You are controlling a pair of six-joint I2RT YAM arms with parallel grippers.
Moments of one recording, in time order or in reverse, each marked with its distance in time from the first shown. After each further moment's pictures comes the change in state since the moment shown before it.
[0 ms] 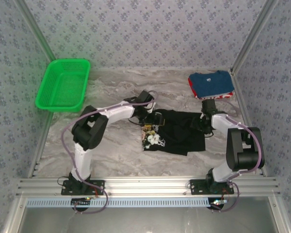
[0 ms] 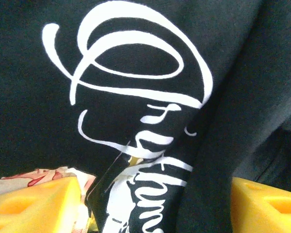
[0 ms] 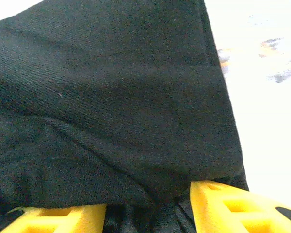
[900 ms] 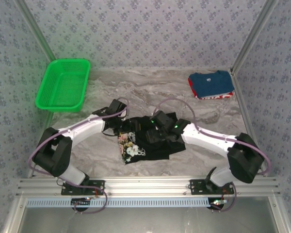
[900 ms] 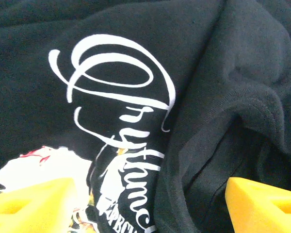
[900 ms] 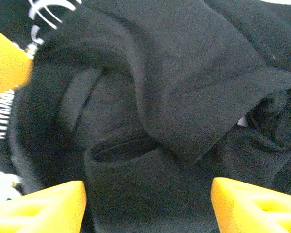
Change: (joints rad) left arm 0.128 -0.490 -0.448 -0.019 -0.133 -0.080; right arm 0.793 -0.063 0.159 -0.065 0.236 0.023
